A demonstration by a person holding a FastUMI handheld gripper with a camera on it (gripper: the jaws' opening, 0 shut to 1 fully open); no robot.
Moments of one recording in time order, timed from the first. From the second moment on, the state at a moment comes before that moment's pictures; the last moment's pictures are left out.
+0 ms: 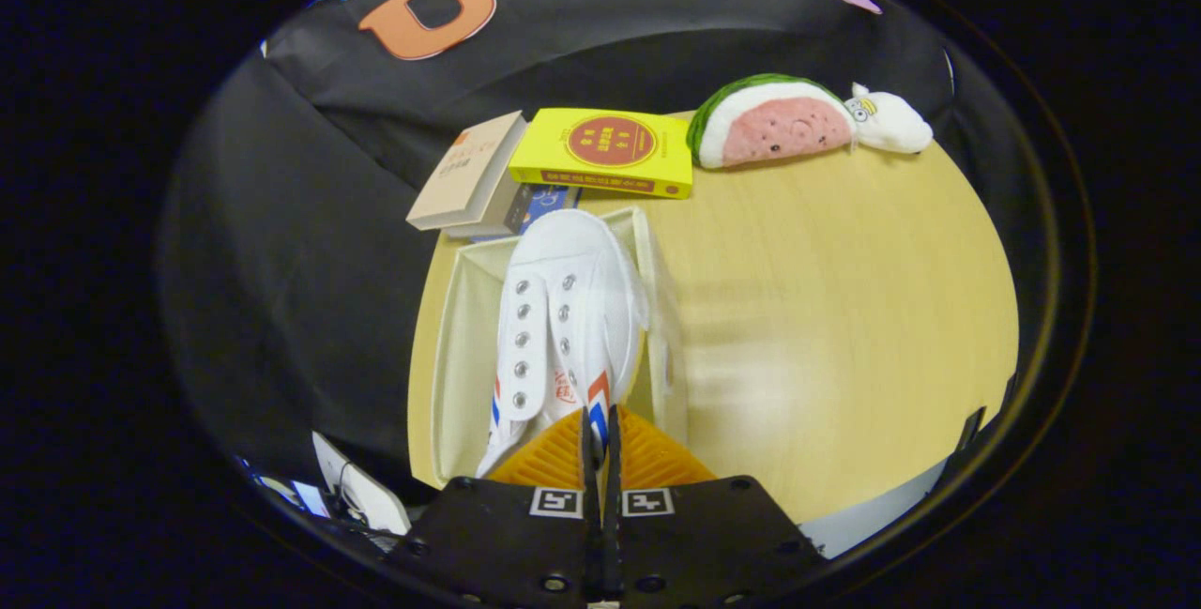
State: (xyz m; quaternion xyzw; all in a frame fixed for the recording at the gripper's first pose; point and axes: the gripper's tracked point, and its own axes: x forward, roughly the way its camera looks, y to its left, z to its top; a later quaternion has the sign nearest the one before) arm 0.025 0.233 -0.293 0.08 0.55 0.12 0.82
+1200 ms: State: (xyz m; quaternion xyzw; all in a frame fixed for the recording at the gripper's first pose) arm 0.014 0.220 -0.290 -0.04 0.51 0.12 0.85
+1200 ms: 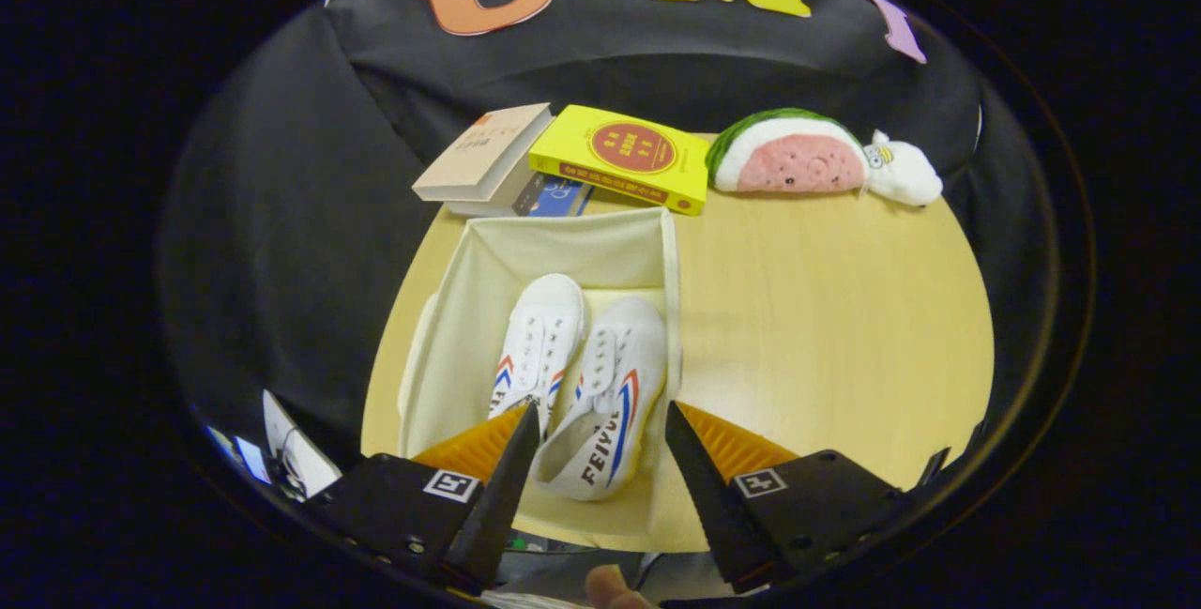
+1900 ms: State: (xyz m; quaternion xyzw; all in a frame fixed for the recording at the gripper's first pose) arm -0.009 0.127 -0.078 -0.06 0.19 0.04 0.98
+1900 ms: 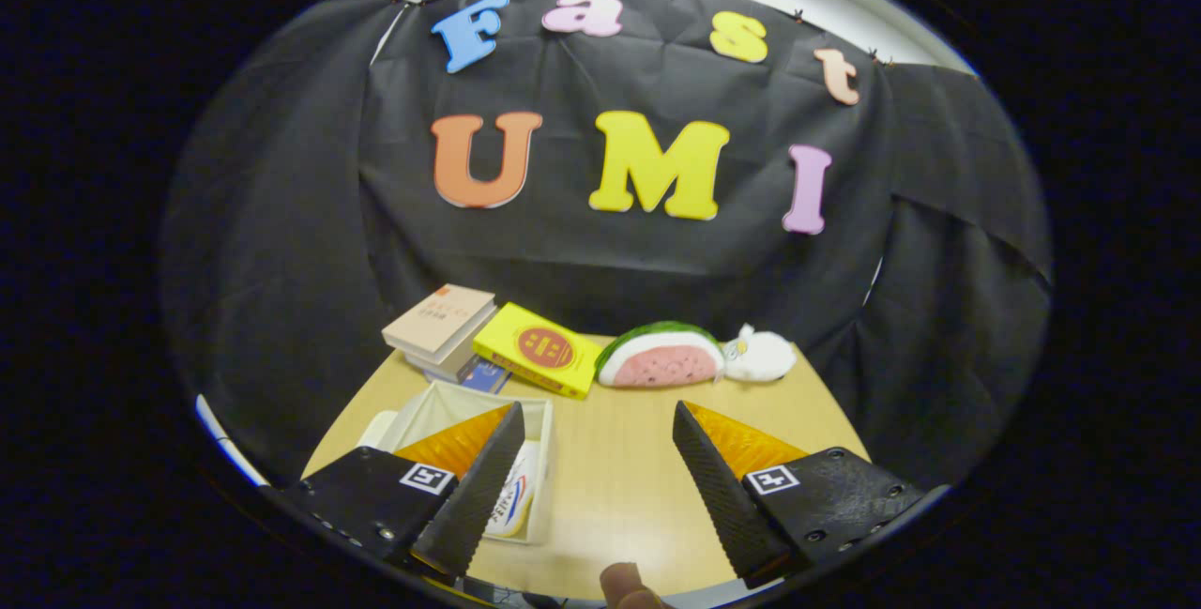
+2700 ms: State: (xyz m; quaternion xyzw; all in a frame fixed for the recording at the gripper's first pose) arm -0.113 -0.064 0.024 -0.01 0.02 0.04 1.00
